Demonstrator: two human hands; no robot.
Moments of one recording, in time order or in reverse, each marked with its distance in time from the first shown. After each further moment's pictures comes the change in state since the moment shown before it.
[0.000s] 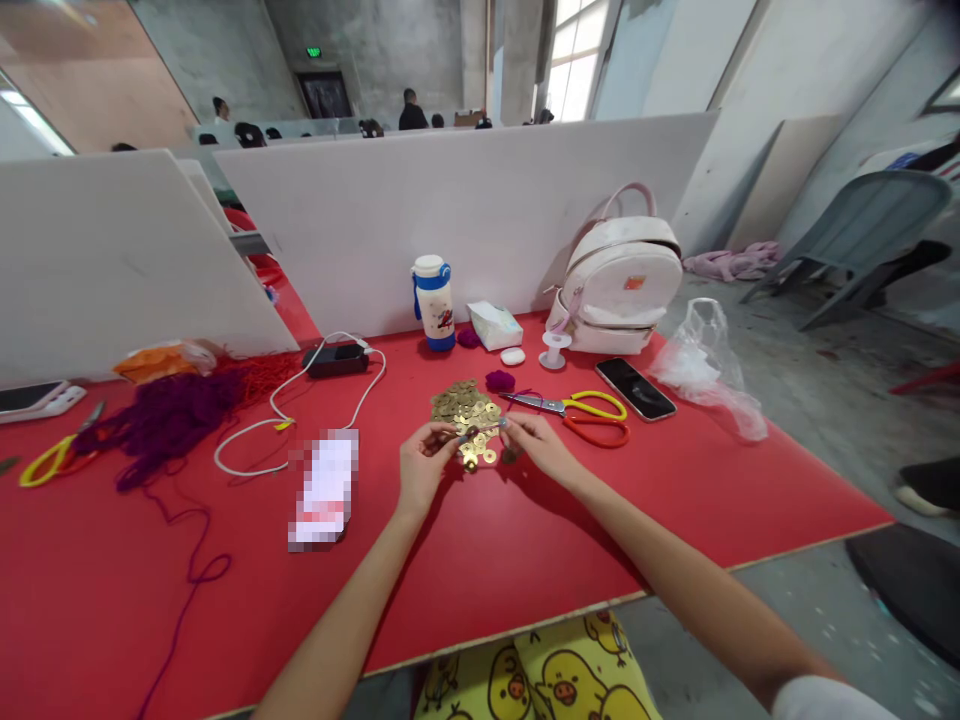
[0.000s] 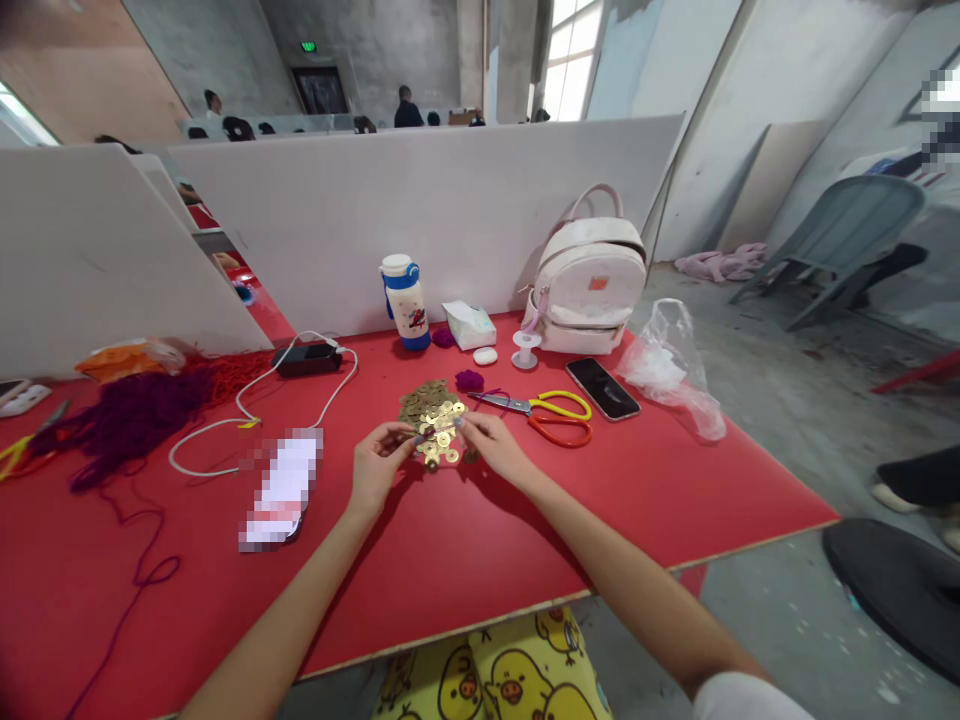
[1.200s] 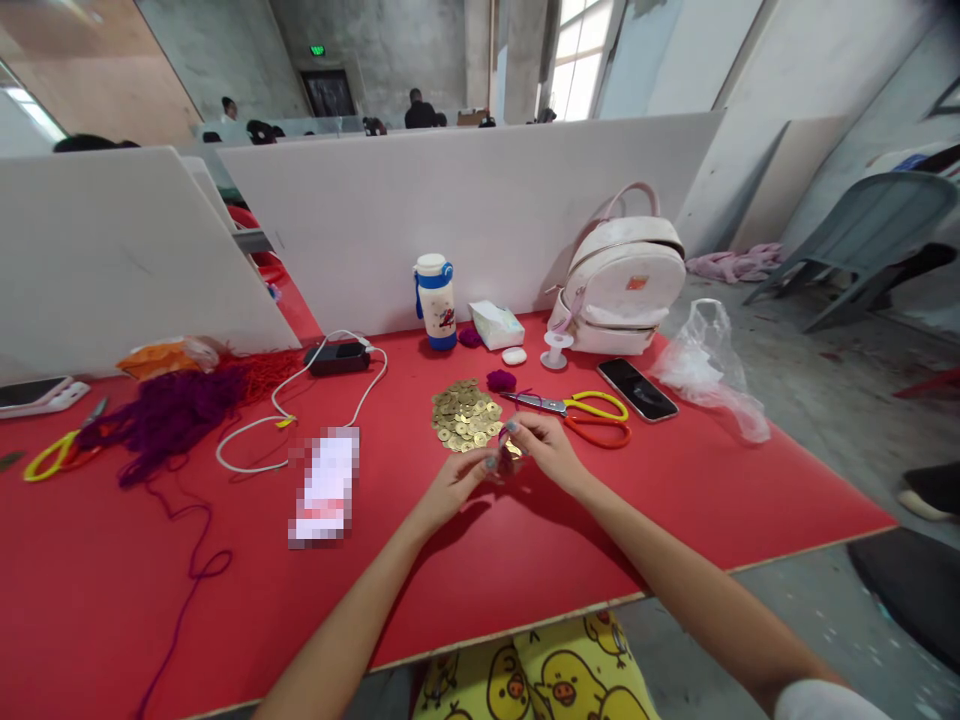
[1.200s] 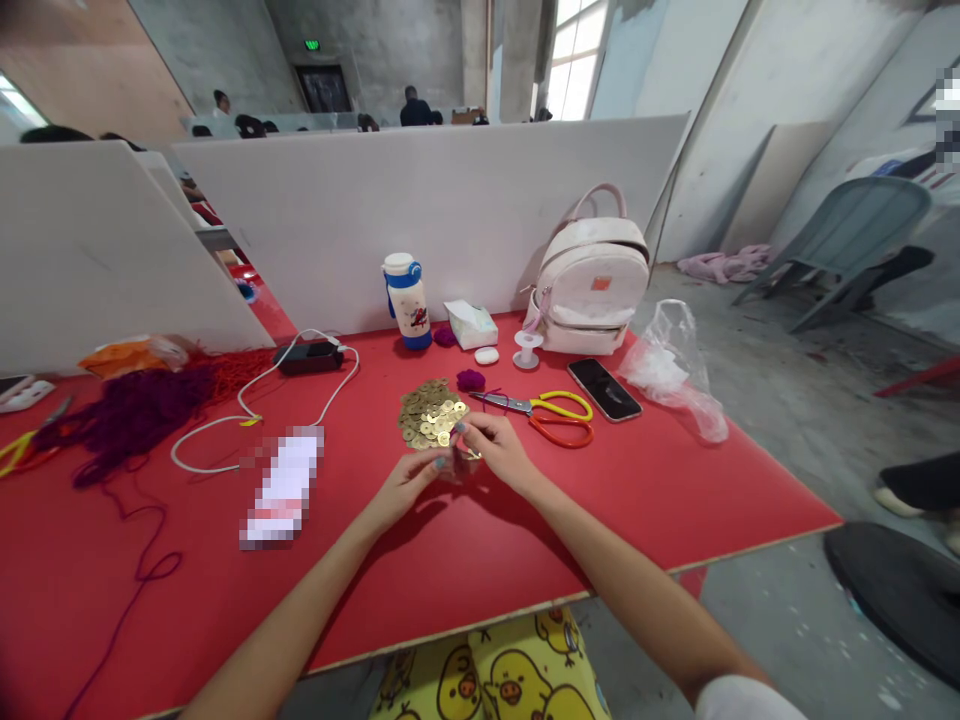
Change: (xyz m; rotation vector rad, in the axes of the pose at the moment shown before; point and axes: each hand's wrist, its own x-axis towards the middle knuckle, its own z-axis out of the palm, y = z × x) left_hand -0.023 0.007 0.014 -0.061 -0.575 -0.185; right_hand -0.009 -0.017 0.000 0.014 0.077 -0.132
